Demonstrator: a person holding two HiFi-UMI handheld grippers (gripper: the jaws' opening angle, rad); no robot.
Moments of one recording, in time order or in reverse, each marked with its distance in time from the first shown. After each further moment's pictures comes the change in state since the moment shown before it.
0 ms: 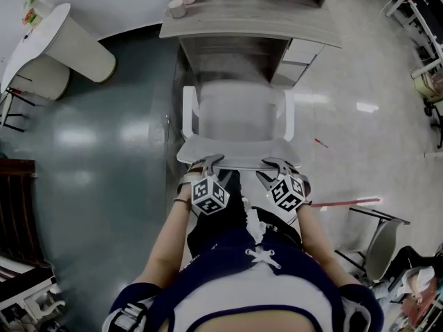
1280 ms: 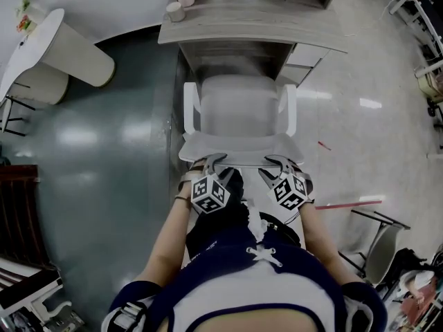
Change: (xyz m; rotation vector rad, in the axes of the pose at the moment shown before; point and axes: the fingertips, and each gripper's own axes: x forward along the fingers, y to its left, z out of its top) left arm 0.025 0.057 0.014 -0.001 -0.034 -0.030; right arm 0.025 -0.062 0.016 0.005 -0.008 -0.015
